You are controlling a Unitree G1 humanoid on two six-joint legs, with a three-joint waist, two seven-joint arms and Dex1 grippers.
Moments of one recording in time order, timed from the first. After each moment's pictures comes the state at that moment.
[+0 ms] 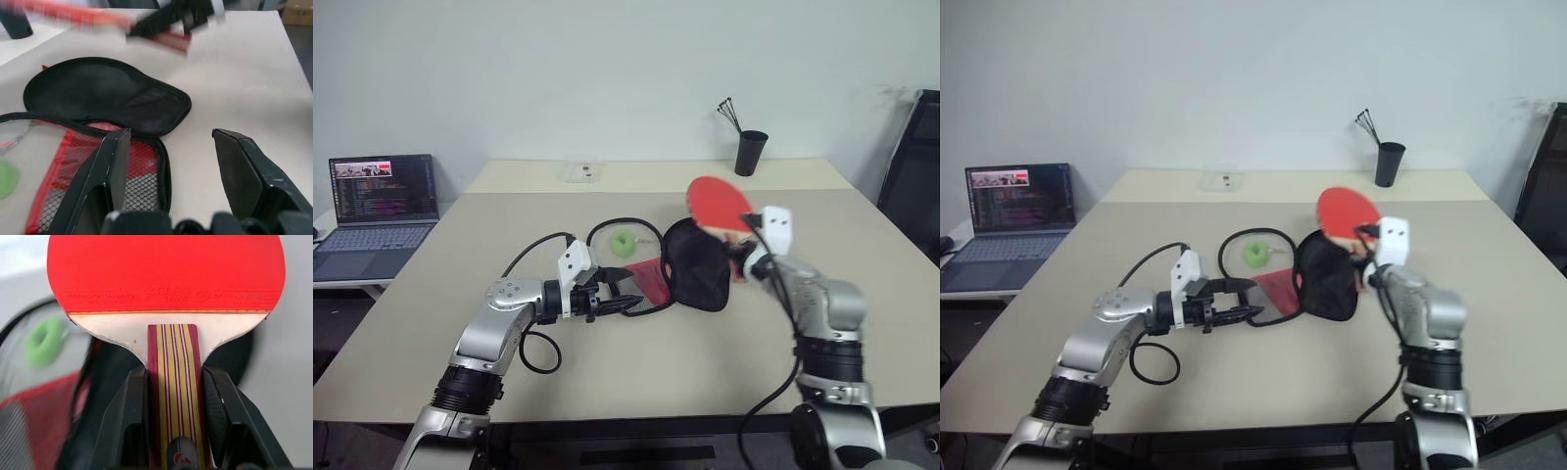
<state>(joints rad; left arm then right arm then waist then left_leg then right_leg) -0.54 0.54 -0.07 0.08 -0.31 0.28 -1.10 -0.74 -0.07 -0.24 0.02 0.30 1.05 -0.02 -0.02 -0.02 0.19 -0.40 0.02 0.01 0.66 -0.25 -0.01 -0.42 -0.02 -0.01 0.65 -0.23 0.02</state>
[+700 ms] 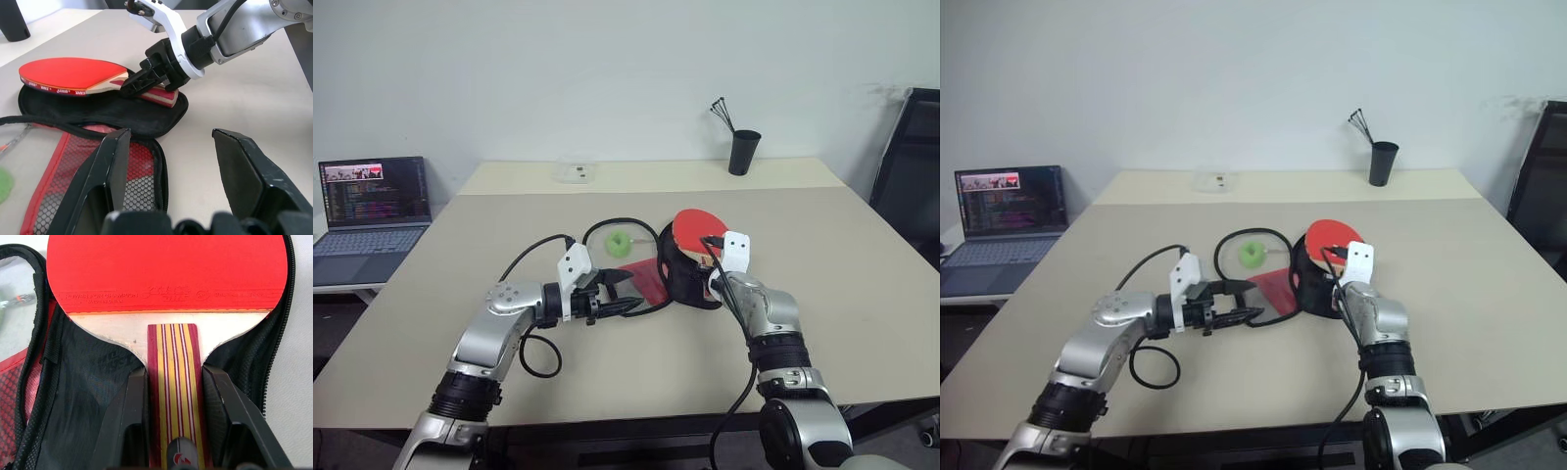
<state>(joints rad) -0.51 0.55 -0.07 0.04 -0.31 0.28 -1.07 -0.82 0.01 -0.23 0.40 0.25 0.77 -0.15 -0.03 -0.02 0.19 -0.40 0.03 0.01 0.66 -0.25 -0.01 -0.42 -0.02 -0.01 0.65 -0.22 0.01</state>
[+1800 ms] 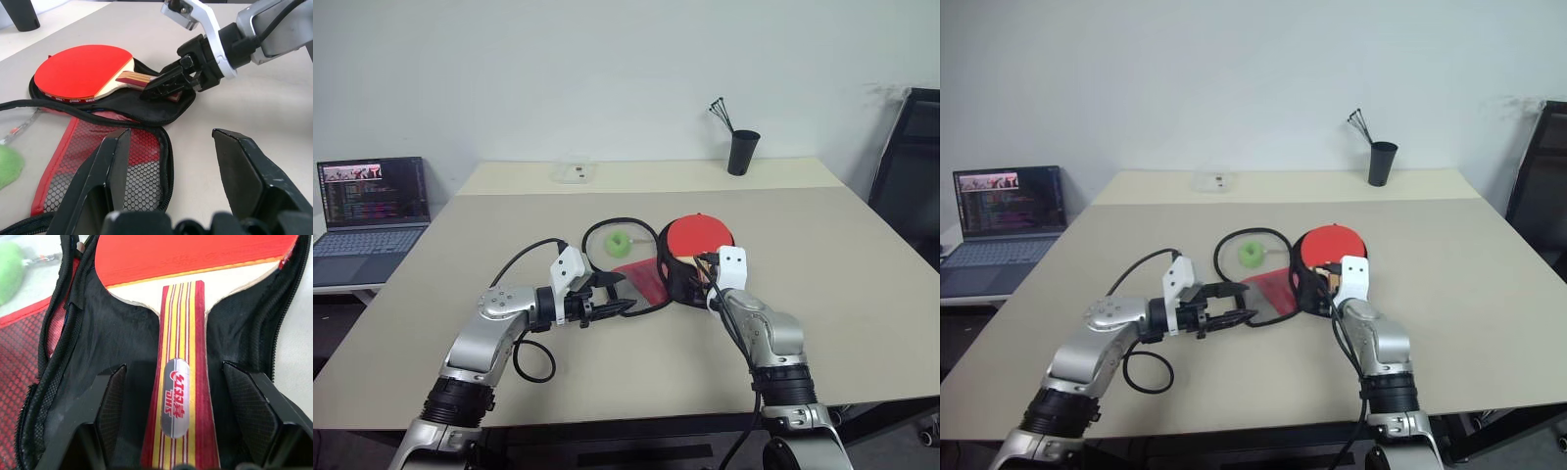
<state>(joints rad) -0.48 0.57 -0.05 0.04 -0.31 0.28 -1.06 -0.63 0.02 -0.08 0.14 0.19 0.83 -0.10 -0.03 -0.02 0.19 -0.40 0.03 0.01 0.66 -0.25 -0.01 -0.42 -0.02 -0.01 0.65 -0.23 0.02</state>
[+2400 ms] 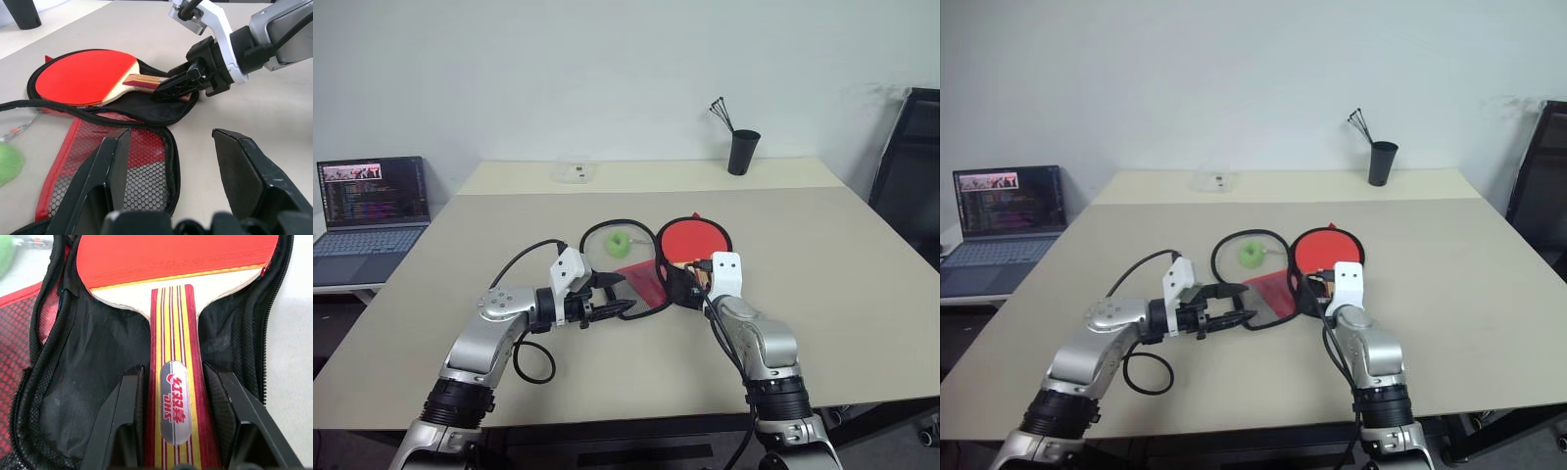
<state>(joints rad) -0.48 0.57 -0.05 0.04 -0.31 0.28 -1.05 -0.57 0.07 -0.06 0.02 0.13 0.90 -0.17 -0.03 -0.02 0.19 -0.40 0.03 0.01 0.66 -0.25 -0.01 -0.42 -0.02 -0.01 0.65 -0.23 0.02</state>
